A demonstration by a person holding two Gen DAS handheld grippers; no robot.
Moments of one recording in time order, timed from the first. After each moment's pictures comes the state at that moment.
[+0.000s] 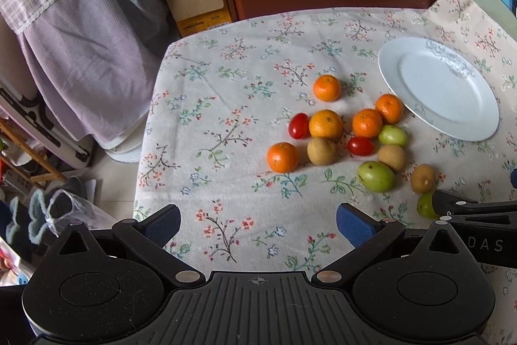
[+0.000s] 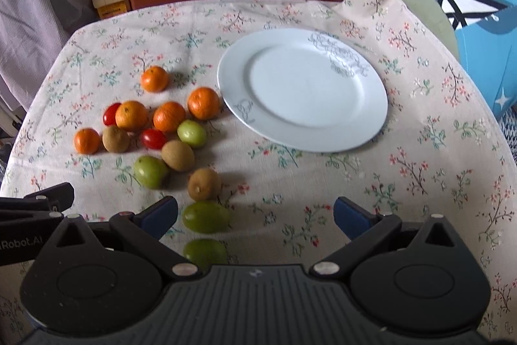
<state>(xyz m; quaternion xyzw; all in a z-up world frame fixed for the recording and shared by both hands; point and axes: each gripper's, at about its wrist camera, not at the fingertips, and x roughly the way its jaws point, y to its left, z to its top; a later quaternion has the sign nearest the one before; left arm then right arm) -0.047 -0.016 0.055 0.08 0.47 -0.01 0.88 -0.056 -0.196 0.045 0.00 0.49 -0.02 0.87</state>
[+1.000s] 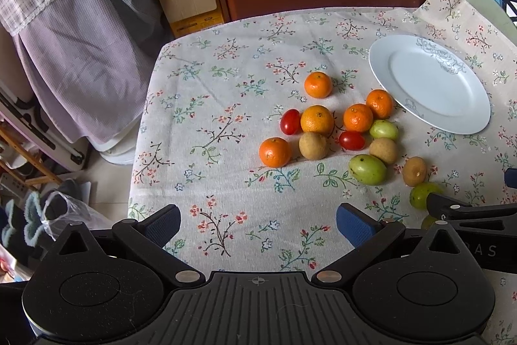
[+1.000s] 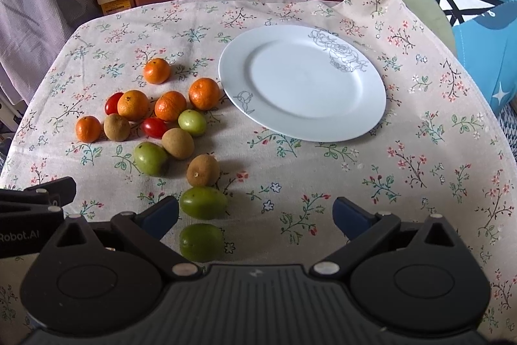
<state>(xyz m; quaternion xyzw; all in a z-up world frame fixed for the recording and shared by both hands) -0.053 -0.016 0.054 0.08 0.47 -0.02 0.88 -0.066 -0.196 0.042 -0.01 0.48 -0.01 0.88</state>
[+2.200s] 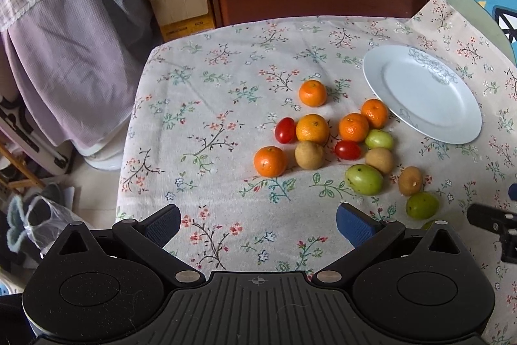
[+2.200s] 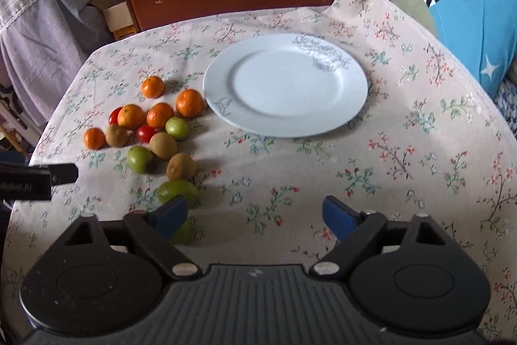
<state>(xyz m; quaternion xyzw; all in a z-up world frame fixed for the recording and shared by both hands) -0.046 -0.003 0.048 0.06 0.46 -0.05 0.89 -0.090 -0.250 0.044 0.05 0.45 0.04 0.89</state>
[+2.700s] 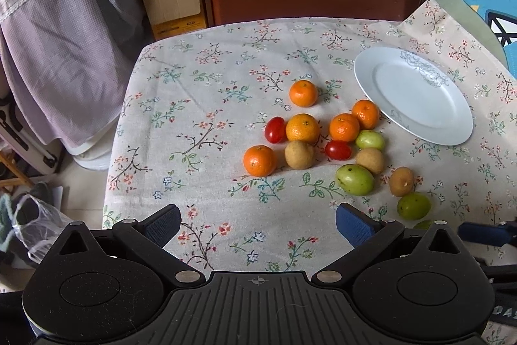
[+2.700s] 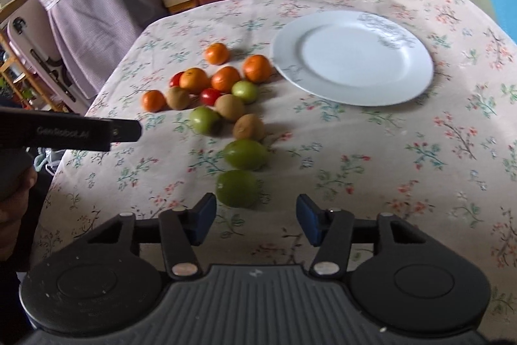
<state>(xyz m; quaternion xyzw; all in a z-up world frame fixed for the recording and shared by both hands) -0.047 -0.005 0.045 0.04 0.45 -0.07 0.89 -0.103 -0.223 0.029 0.06 0.46 0.14 0.87</state>
